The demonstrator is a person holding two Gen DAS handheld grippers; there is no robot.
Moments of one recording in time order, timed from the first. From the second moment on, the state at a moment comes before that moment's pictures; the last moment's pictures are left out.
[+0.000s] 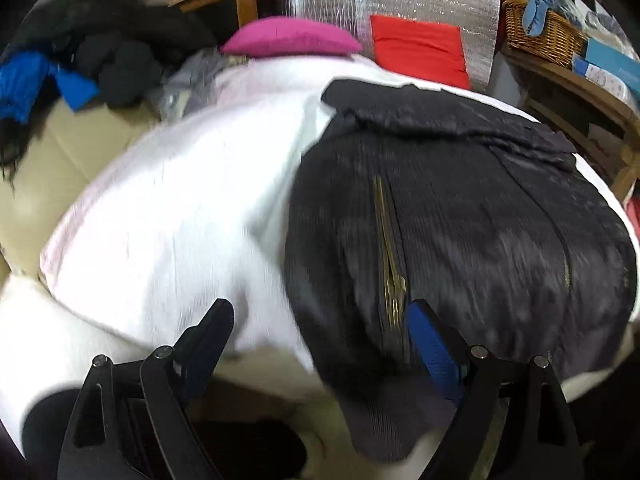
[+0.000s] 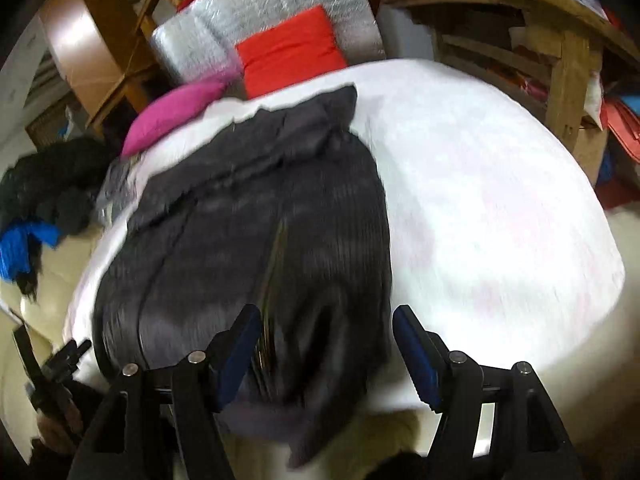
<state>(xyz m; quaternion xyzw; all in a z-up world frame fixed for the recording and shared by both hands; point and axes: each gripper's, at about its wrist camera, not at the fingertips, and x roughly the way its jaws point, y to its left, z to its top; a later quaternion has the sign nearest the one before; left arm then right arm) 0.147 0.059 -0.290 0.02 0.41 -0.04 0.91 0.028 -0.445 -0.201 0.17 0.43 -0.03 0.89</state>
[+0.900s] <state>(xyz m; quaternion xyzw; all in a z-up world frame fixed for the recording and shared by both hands) 0.151 0.073 -0.340 -0.12 0.52 -0.12 0.84 0.036 -0.401 -0.260 0.16 0.51 0.00 0.84</state>
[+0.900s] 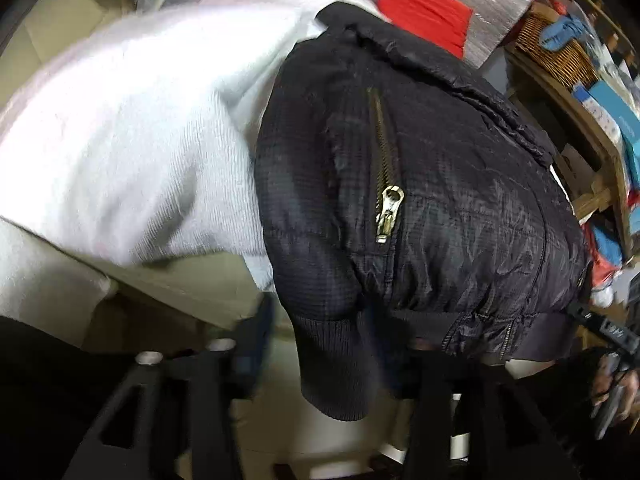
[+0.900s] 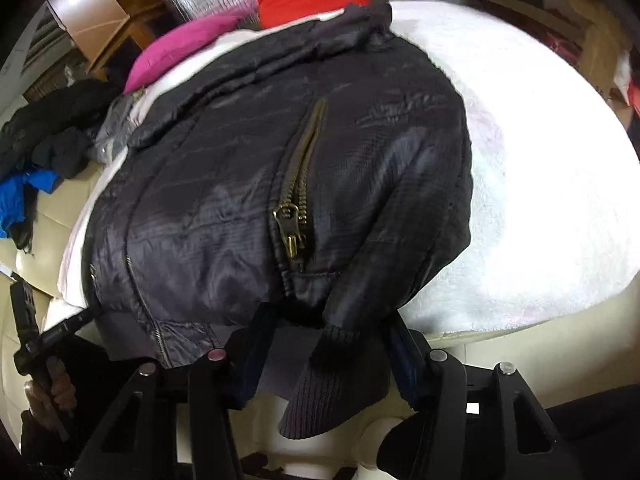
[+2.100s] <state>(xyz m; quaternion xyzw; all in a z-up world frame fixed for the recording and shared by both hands) 0.147 0.030 -0.335 -0.05 0.52 -0.19 0.83 0.044 -0.385 -0.247 0.14 0.50 0.03 0.86</state>
